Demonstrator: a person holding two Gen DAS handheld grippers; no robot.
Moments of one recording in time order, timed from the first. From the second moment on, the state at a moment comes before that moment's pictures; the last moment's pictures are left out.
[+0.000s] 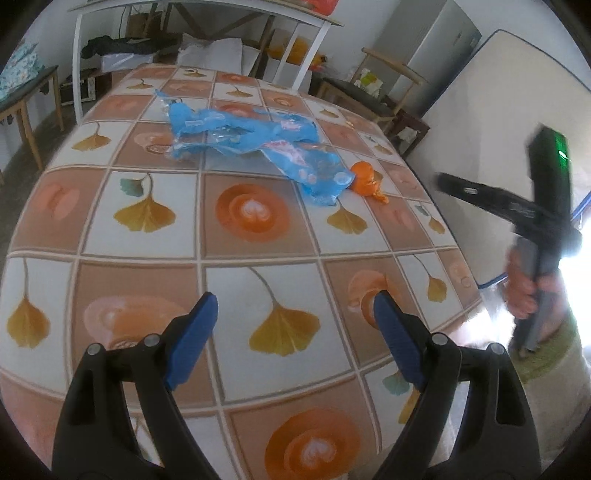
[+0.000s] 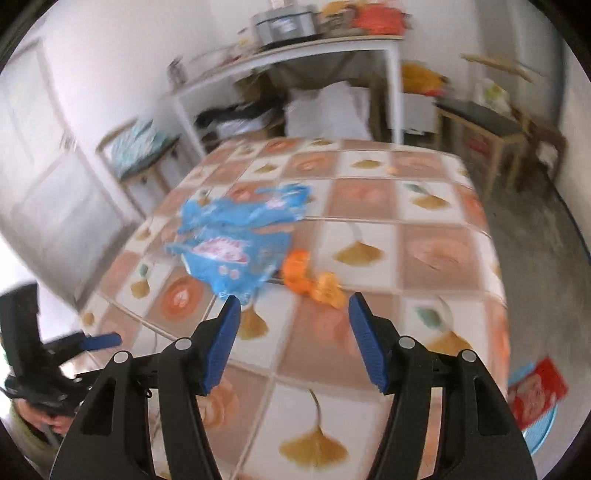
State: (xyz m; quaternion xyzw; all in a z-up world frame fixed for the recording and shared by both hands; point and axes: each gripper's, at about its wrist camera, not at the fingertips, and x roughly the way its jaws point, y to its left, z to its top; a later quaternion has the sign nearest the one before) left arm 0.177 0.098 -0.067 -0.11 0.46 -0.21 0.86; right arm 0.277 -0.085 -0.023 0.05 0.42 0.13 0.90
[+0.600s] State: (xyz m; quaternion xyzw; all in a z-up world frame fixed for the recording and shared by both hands) left arm 0.194 0.100 -0.085 -0.12 0.44 -0.25 0.85; right arm 0.356 -0.050 -0.074 0.03 0.49 0.16 0.86
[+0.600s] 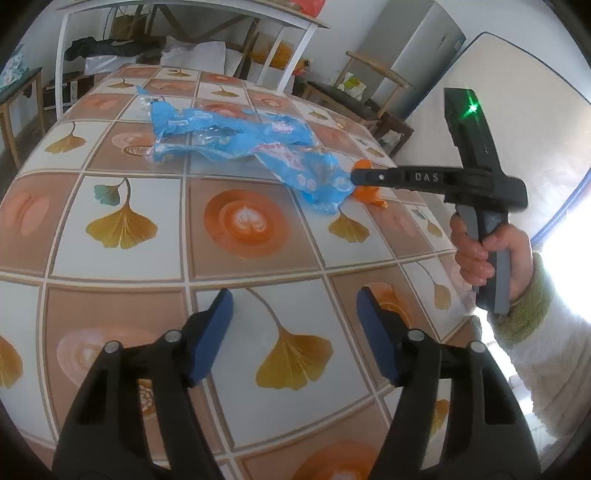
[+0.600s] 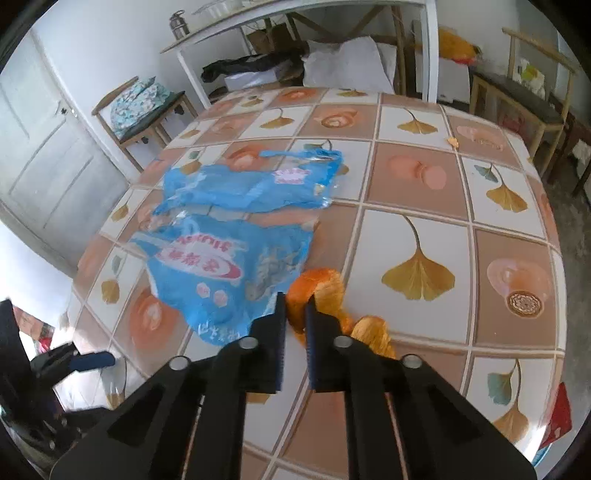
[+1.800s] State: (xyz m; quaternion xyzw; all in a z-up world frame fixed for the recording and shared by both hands) left arm 0.172 0.065 -0.086 -0.09 0.45 -0.30 0.84; right arm 0.330 -0.076 -0.086 -0.02 0.47 0.09 0.88
